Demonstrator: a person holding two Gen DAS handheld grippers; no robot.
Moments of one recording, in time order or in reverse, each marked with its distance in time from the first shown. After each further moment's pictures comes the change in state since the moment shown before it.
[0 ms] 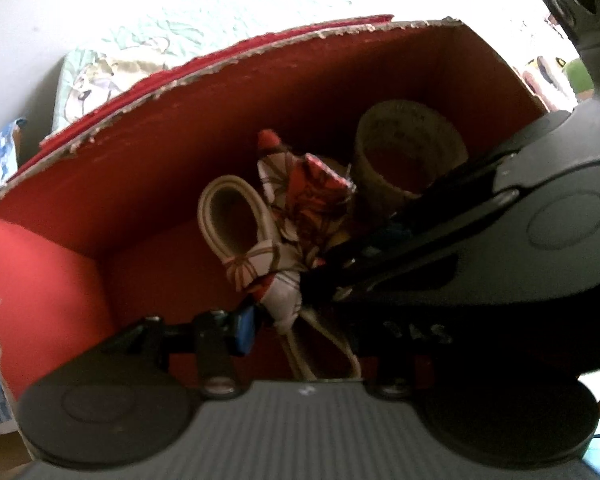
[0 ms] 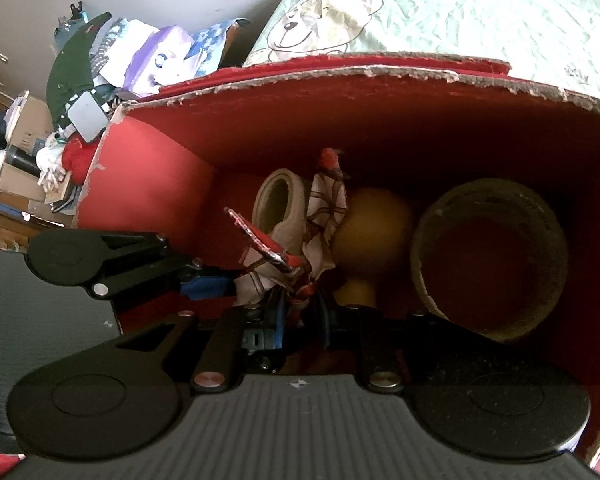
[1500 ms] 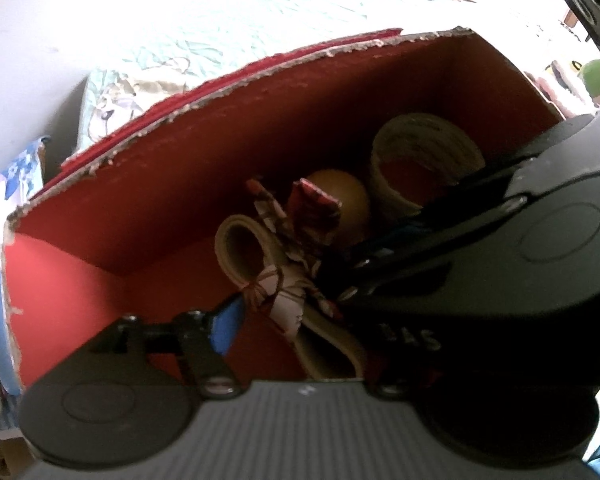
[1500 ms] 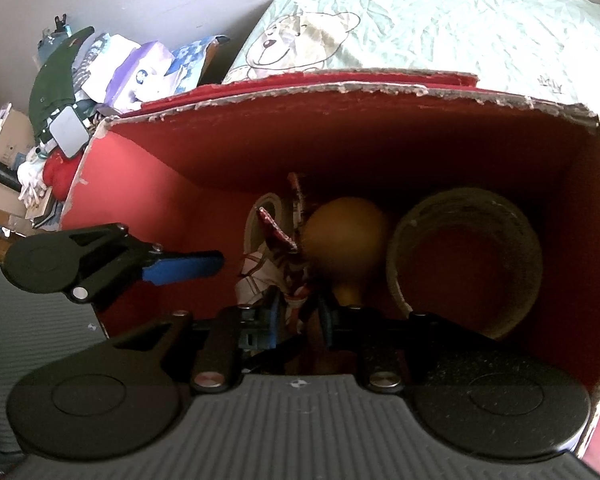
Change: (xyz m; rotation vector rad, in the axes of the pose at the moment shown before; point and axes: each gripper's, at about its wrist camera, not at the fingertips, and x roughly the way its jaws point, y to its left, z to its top) left arm -0.007 -0.001 -0.001 -0.003 -0.055 0.104; right arm -0.004 -0.001 -0.004 0.021 -0.061 -0.070
